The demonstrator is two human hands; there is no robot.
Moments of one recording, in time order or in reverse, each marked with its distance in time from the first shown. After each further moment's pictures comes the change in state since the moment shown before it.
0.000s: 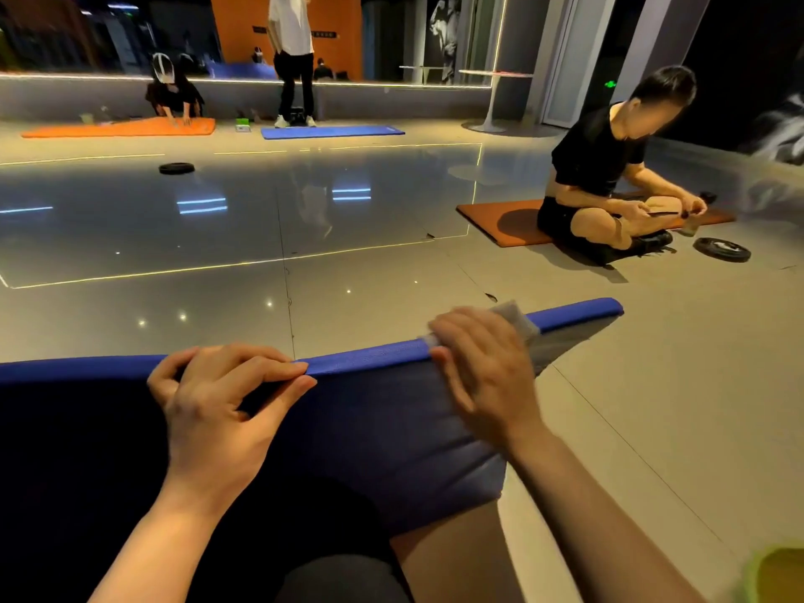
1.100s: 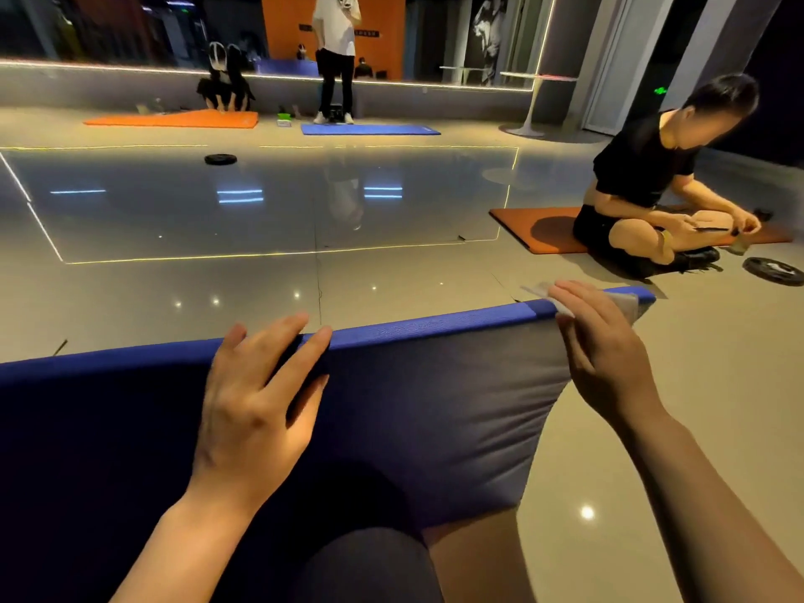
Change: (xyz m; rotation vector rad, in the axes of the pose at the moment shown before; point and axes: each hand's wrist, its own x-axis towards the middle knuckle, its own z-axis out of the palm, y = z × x) left_hand -0.014 -0.004 -0.009 0.299 -0.041 0.122; right_hand 0.005 0.073 -0.042 0.012 -0.159 0.221
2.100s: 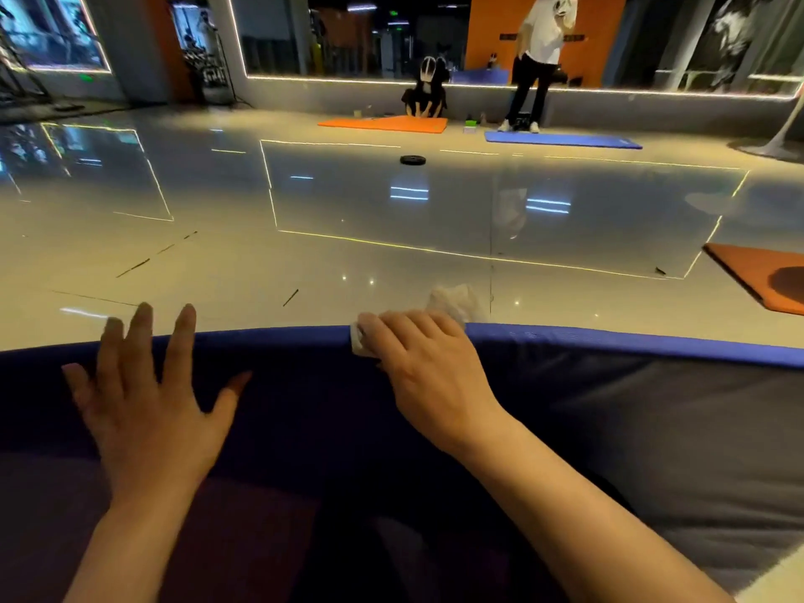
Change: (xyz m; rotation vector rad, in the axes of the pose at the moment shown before) left_hand -0.141 -0.184 -0.197 0.612 -0.028 -0.726; right_hand 0.007 -0.384 0.140 0.132 -0.122 -0.698
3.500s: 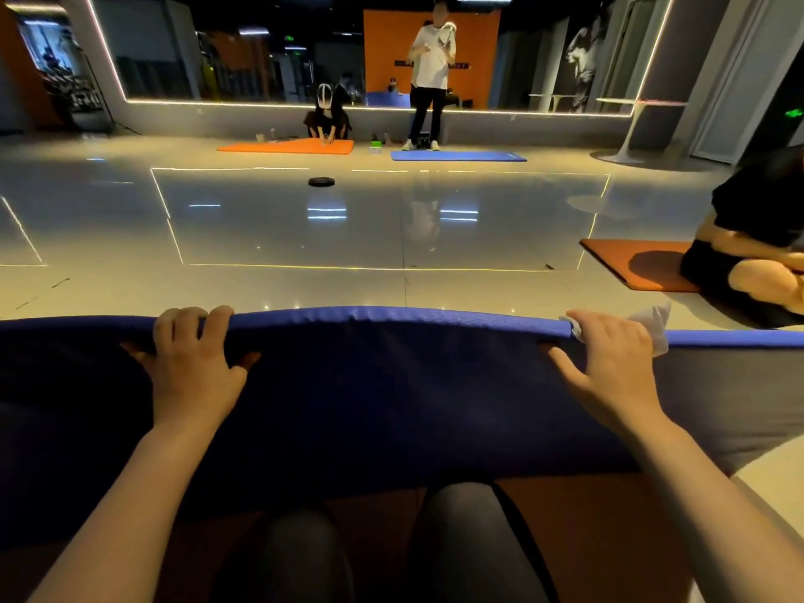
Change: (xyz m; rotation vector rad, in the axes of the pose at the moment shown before) left_hand 0.065 0.125 0.070 -0.085 -0.217 0.188; right_hand -0.159 0.221 -0.088 -0.173 -0.011 0.740
